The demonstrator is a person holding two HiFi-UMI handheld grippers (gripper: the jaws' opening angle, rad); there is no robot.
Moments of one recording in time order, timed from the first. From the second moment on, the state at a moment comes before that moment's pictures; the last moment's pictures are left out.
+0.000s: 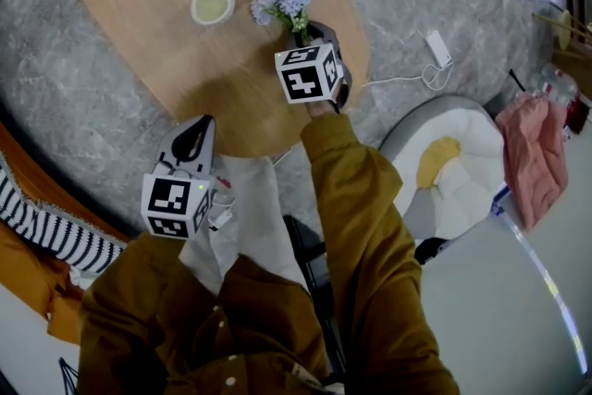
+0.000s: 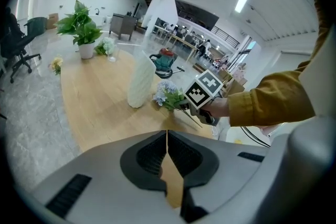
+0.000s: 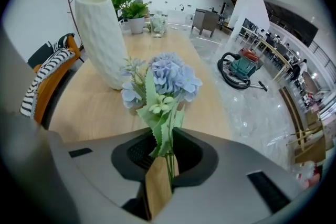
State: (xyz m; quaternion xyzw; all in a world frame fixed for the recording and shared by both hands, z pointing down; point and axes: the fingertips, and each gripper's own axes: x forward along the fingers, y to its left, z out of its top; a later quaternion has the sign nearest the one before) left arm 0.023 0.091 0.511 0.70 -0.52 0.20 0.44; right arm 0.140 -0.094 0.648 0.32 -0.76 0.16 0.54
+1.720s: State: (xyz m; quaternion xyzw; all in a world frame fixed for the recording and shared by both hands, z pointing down) left arm 0.025 0.066 0.465 0.75 -0.52 0.21 0.36; right arm 0.112 -0.114 0.457 0.36 -0.88 0.29 0.12
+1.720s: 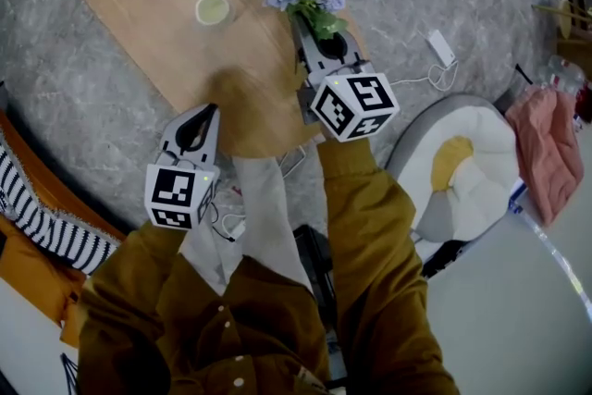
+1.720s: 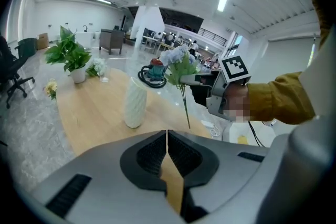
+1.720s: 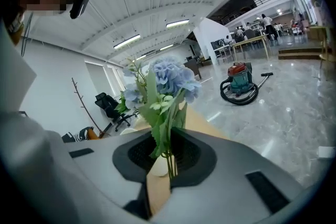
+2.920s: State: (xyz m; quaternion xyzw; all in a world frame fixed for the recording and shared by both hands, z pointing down) left arm -0.013 0.011 0.462 0.78 -0.53 0.21 0.26; right arm 0.043 -0.130 0.309 0.27 -0.93 0.24 -0.11
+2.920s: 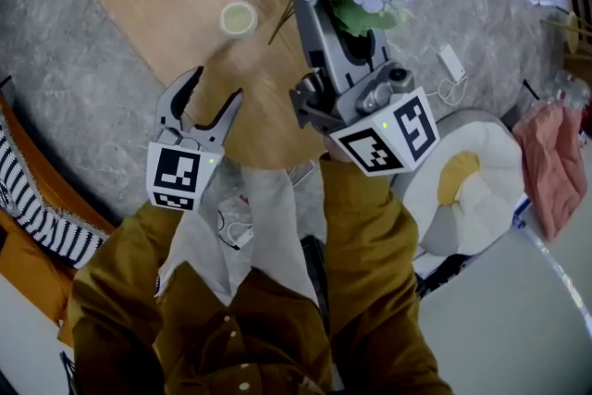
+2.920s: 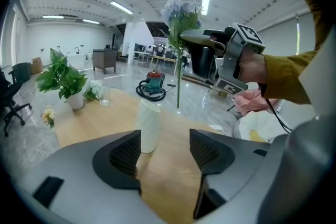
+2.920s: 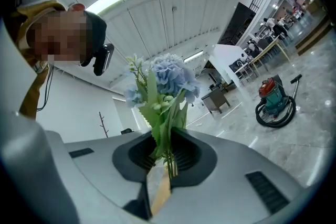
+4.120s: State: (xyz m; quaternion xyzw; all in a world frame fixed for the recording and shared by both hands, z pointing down) left arm -0.026 -0.081 0.506 0.84 -0.48 0.22 0.11; right arm -0.007 -0.136 0.319 0.20 -0.94 0.21 -0.15
